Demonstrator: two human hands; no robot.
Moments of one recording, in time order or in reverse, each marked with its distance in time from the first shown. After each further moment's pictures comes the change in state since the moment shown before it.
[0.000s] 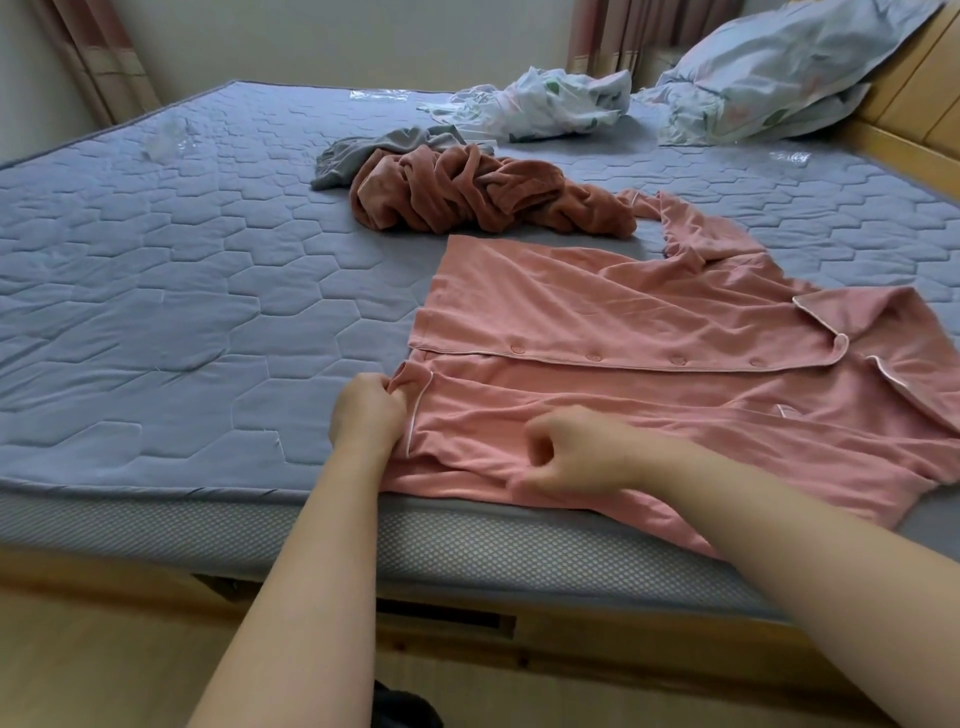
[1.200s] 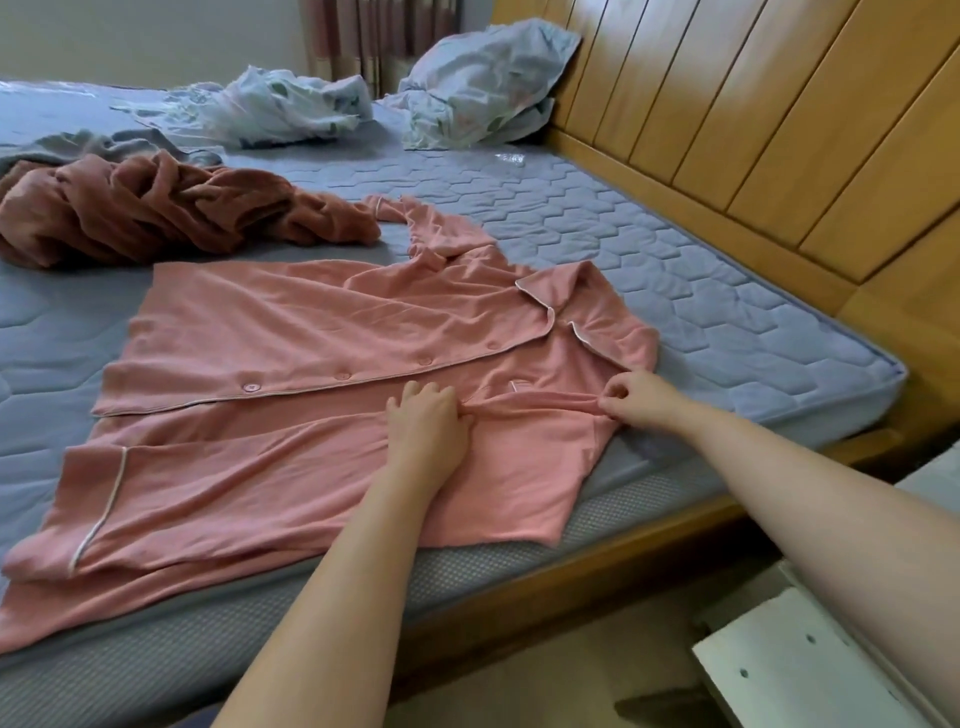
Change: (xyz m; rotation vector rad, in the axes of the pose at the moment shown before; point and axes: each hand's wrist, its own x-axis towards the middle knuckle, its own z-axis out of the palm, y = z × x) left_hand -0.107 0.178 0.177 0.368 -0.237 0.816; right_hand -0.183 0.211 -0.052 0.146 0.414 0.878
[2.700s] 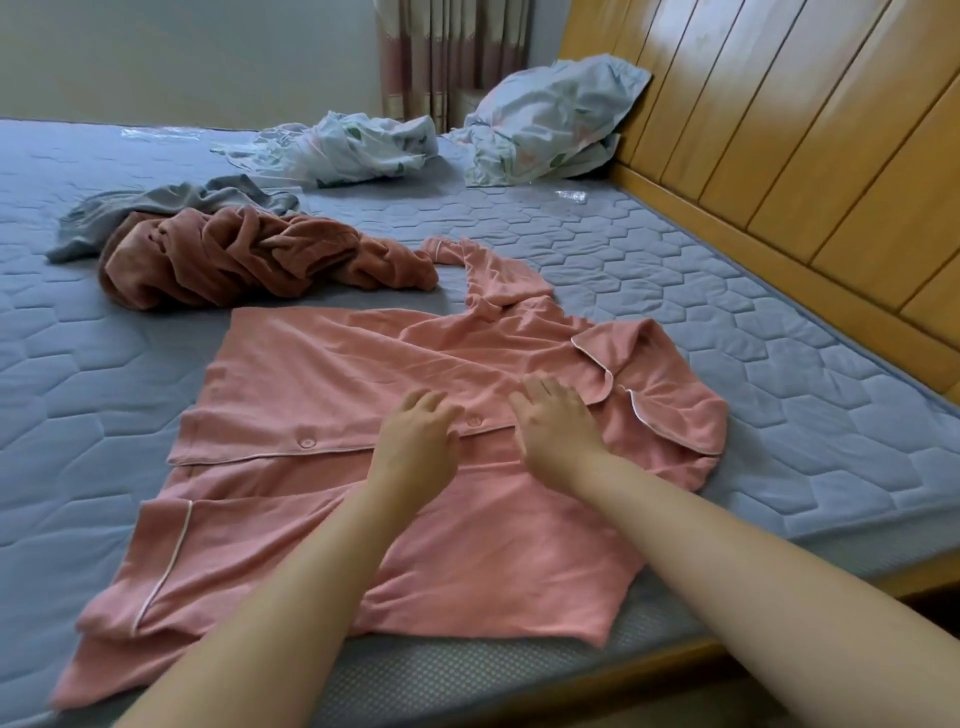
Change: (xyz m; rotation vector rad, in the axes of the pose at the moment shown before) left_hand 0.038 -0.059 -0.034 -0.101 0.201 0.205; right_hand 0.039 -0.127 0.047 -0.409 0.260 -0.572
